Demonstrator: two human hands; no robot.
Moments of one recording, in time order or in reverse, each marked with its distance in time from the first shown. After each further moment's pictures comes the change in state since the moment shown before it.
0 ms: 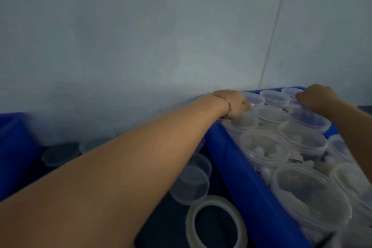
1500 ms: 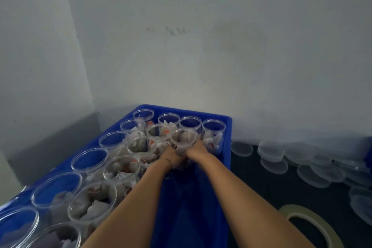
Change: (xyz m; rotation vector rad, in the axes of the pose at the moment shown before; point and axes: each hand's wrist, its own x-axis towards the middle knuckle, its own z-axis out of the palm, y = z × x) left_hand -0.527 -0.299 0.025 -0.408 0.215 -0.983; right_hand -0.494 -0.542 0.111 0.729 -0.834 -0.502
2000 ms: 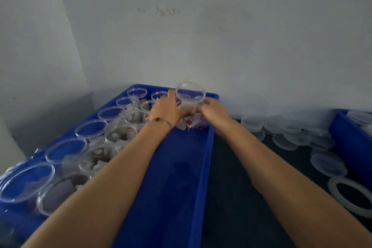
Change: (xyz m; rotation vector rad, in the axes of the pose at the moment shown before) left_hand -0.065 0.061 -0.049 0.043 0.462 0.061; right_hand -0.113 -0.028 -0.086 -0.022 0.168 -0.232
